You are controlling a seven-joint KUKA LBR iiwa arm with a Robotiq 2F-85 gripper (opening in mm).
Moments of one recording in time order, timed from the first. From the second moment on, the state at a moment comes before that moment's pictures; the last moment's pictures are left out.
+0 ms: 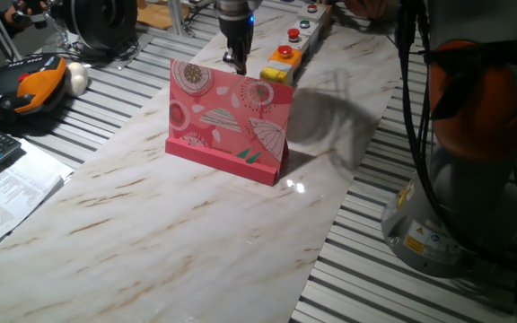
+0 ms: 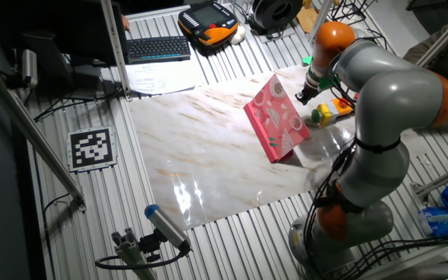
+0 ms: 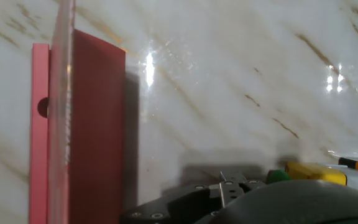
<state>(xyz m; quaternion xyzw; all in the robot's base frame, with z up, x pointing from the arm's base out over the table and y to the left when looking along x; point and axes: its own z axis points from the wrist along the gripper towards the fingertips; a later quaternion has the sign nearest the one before) 0.521 -0.157 0.137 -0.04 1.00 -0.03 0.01</state>
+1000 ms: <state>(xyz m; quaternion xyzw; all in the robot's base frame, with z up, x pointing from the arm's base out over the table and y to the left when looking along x) 0.521 -0.158 0.136 -0.01 1.00 -0.02 -0.03</state>
